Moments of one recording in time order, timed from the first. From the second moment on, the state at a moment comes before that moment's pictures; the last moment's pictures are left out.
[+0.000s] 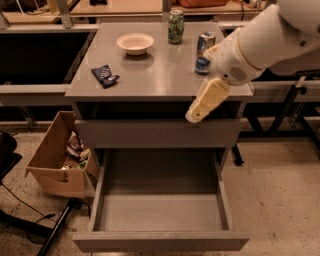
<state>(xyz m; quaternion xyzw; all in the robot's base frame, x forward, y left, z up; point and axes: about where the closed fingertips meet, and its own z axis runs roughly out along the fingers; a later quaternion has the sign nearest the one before) 0.548 -0.100 0.947 -0.58 0.74 0.06 0.34</state>
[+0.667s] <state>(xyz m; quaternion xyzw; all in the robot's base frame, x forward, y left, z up) 0.639 0.000 0.962 -0.50 0.78 0.05 0.37</state>
